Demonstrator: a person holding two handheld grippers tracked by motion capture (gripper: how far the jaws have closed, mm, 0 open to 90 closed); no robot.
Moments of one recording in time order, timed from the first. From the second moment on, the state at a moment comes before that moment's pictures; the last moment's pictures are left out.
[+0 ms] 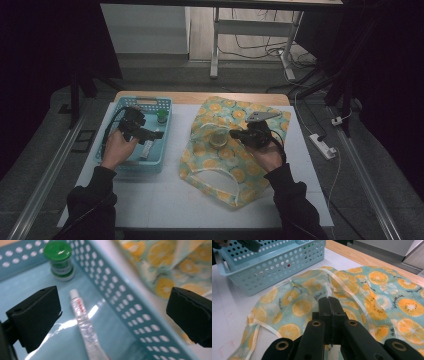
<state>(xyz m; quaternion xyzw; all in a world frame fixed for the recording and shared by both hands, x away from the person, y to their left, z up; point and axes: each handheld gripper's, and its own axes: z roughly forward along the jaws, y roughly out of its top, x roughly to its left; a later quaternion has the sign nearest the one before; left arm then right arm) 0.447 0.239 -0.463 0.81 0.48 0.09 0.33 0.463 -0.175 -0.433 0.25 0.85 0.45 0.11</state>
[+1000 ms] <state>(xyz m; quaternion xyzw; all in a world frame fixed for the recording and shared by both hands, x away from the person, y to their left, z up) 0.474 0.234 -0.514 0.83 0.53 0.05 0.18 0.462 -0.176 -0.431 0.26 0.85 0.46 0.11</state>
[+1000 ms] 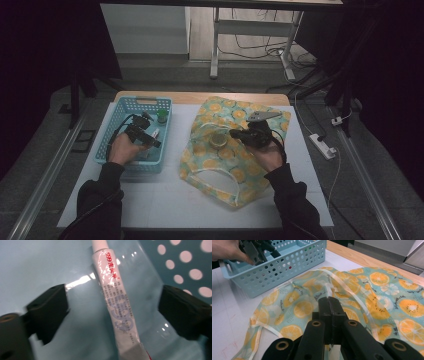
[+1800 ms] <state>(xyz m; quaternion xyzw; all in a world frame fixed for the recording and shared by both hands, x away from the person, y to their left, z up) 0.472 0.230 -0.510 0.83 0.53 0.05 0.17 0.461 -0.177 -0.428 0.26 0.84 0.46 0.11</state>
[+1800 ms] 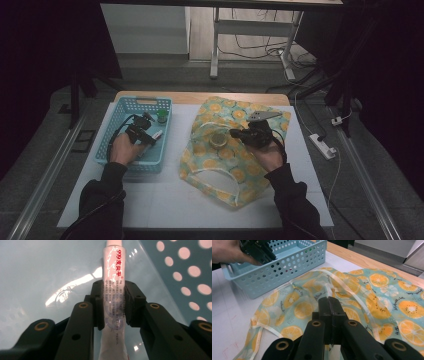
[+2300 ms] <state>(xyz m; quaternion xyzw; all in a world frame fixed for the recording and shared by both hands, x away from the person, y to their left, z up) 0.461 0.244 -0.480 0.81 0.51 0.07 0.27 0.462 -0.178 -0.429 0.26 0.84 0.46 0.11</state>
